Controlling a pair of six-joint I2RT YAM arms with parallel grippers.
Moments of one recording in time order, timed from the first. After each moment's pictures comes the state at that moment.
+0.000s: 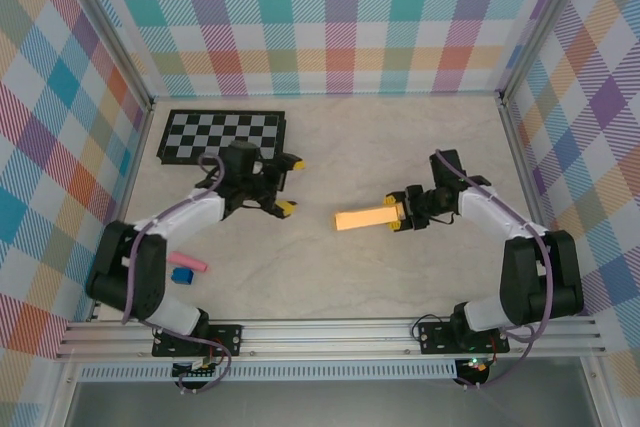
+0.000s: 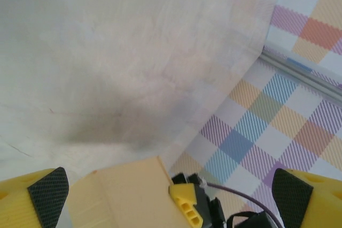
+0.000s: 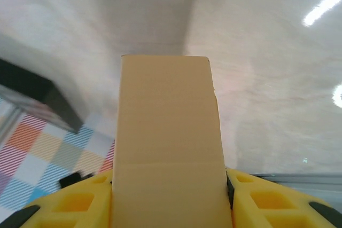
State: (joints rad) left arm -0.34 1.45 0.89 -0.17 0.50 -1.48; right arm 0.21 1.42 0.85 -0.65 -0.69 1.54
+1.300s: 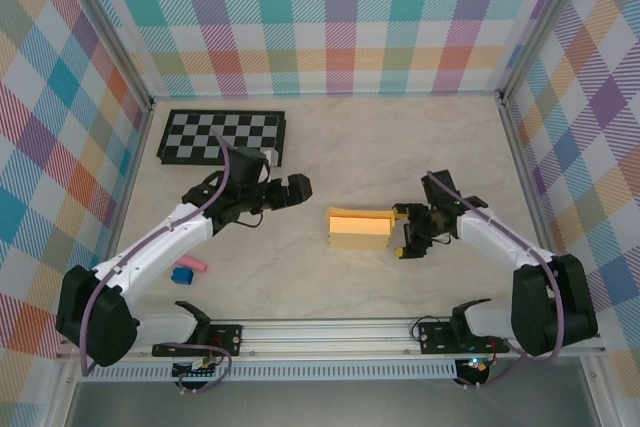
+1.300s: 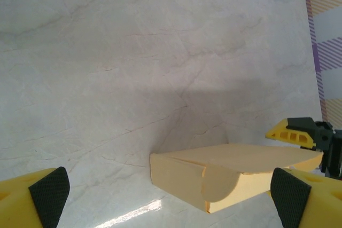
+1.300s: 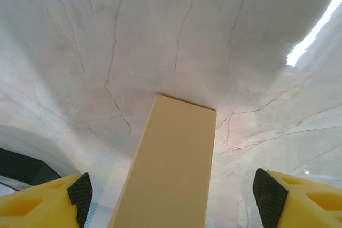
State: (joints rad) left arm -0.56 1.25 0.98 -0.48 0.19 -0.68; right arm 0.26 1.27 0.69 -0.62 -0.42 1.76
